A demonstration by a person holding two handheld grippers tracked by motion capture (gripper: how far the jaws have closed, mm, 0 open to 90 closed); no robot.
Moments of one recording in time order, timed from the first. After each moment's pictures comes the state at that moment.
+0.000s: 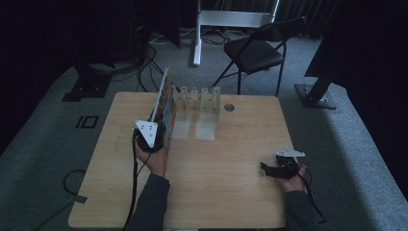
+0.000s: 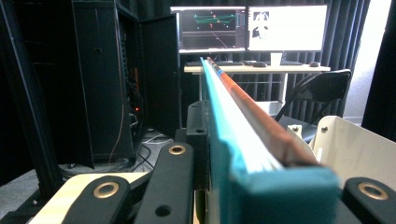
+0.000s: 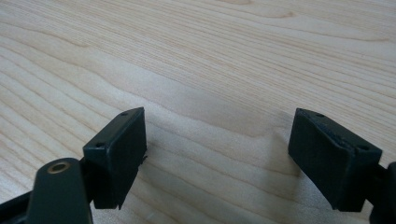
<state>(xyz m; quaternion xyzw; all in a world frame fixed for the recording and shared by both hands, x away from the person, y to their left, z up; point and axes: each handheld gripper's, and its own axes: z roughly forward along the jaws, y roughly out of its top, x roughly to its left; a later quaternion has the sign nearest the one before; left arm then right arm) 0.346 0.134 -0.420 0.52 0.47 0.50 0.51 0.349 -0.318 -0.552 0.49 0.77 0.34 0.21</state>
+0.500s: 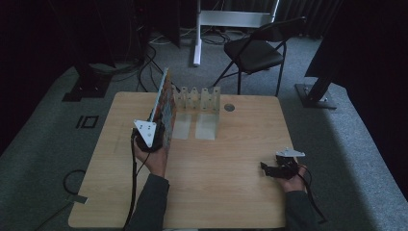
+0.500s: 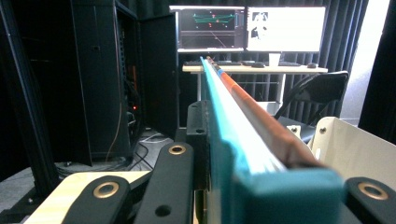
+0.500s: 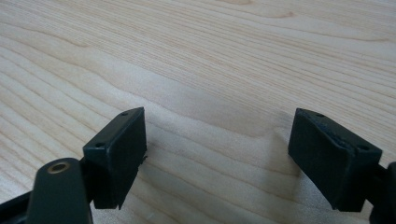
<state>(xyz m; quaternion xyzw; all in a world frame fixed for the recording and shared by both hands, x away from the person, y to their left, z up) 0.346 0.137 -0.420 0.52 0.47 0.49 0.52 0.349 -0.318 -0.552 0.49 0.77 0.34 0.21</state>
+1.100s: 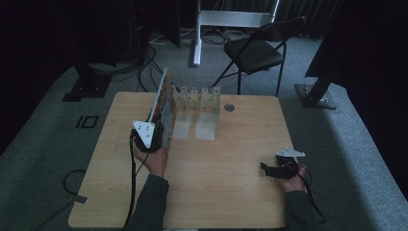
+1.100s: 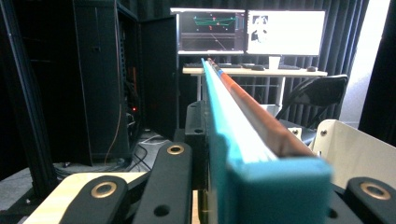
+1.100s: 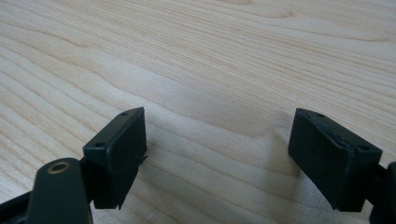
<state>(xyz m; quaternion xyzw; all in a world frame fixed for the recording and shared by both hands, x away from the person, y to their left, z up) 0.345 0.141 -0.422 0.51 0.47 0.49 0.52 0.349 -0.318 -0.552 0.49 0.77 0.34 0.21</state>
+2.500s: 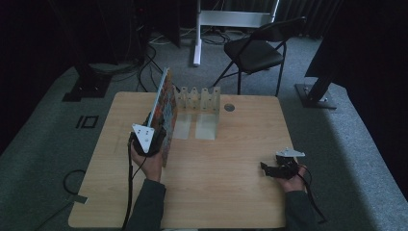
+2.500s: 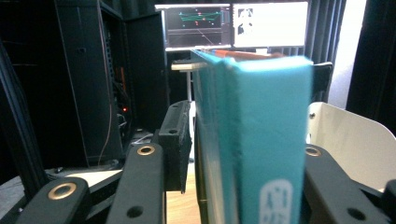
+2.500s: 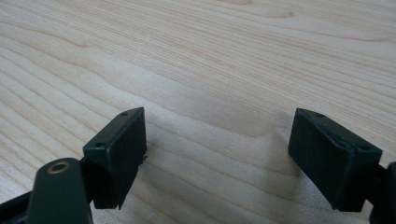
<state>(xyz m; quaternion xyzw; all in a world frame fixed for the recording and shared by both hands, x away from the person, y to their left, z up) 0.337 0.148 -0.430 0.54 0.45 0.49 0.52 0.349 -0.318 -0.552 0.49 0.77 0.34 0.21</state>
